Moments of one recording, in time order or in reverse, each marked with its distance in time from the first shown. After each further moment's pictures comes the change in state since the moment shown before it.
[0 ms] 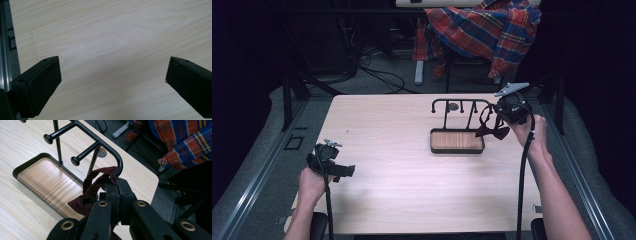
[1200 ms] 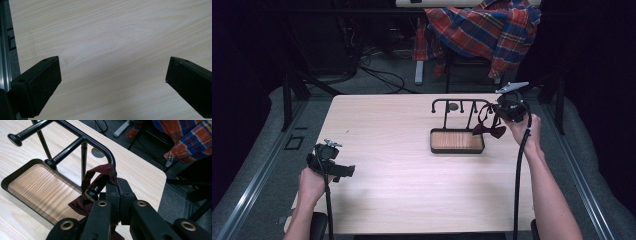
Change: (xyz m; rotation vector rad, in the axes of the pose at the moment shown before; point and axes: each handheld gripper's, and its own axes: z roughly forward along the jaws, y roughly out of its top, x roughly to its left) left arm 0.001 0.000 0.000 0.004 0.000 0.002; right arm -0.015 -0.009 0.034 -0.007 0.031 0.108
